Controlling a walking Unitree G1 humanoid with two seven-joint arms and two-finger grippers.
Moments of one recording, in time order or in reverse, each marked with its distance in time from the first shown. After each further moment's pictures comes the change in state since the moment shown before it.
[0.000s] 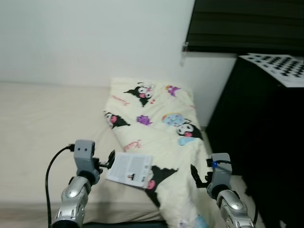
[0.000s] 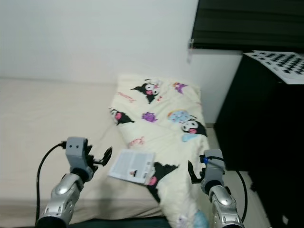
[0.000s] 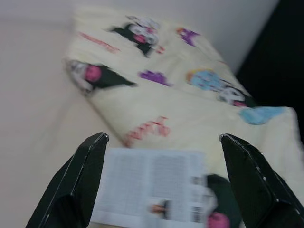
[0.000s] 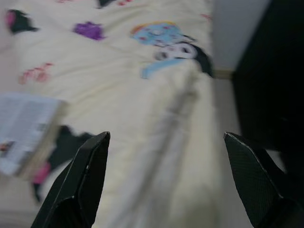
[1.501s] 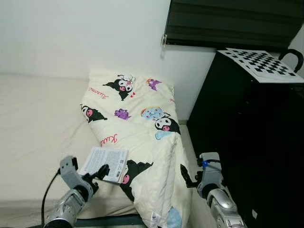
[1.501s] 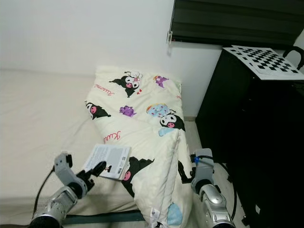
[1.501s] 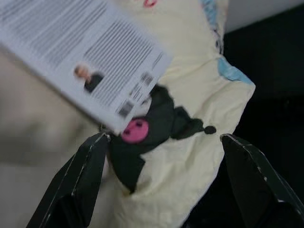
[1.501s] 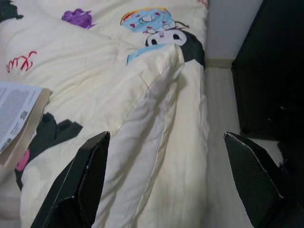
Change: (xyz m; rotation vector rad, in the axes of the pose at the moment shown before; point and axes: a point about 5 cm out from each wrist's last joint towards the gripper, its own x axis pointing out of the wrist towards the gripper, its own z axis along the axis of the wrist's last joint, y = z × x) left arm -0.027 0.028 -0.065 -0.746 0.324 0.131; right arm 0.010 0.022 0.006 0.027 0.005 0.060
